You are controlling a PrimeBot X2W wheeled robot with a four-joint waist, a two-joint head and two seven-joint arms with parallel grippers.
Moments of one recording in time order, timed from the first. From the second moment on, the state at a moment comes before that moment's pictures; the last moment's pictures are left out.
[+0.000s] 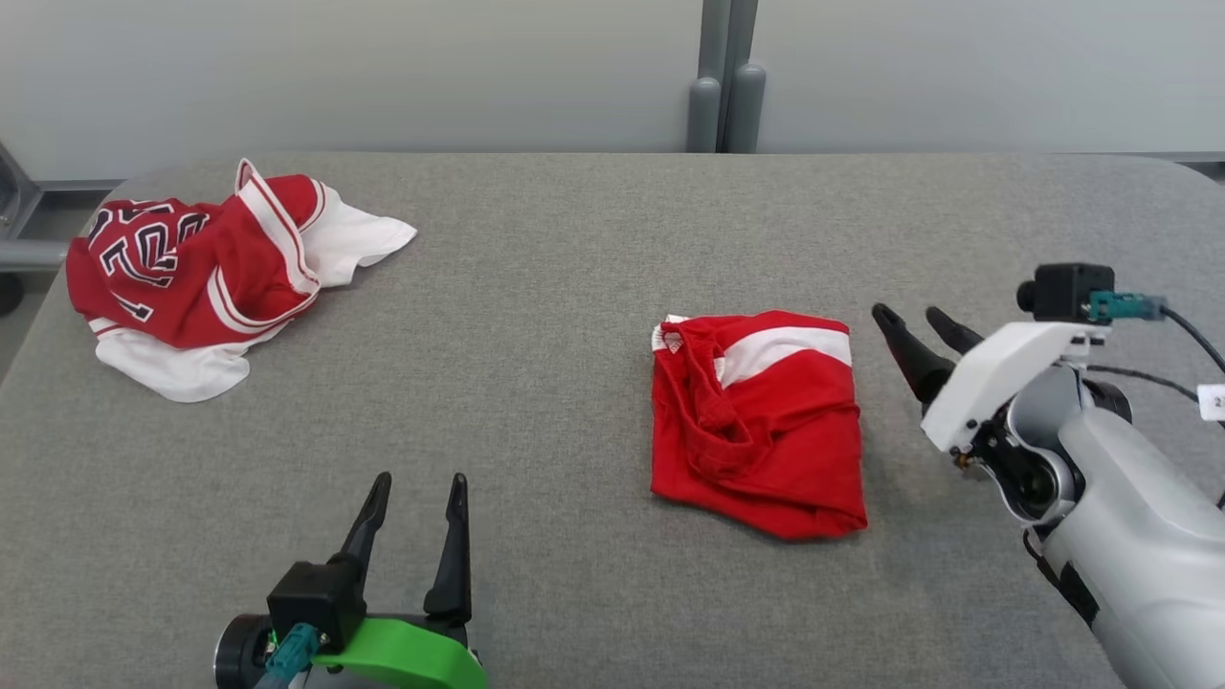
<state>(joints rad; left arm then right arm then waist) 0.05 0.05 -0.33 0.09 -0.35 0.12 -0.25 -0.48 -0.29 0.52 0.60 0.86 0.06 0.05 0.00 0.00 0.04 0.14</state>
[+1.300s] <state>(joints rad) 0.03 0.05 -0.36 0.08 -0.32 0.12 -0.25 -0.42 -0.21 0.48 0.73 0.99 0.08 0.06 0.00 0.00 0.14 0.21</state>
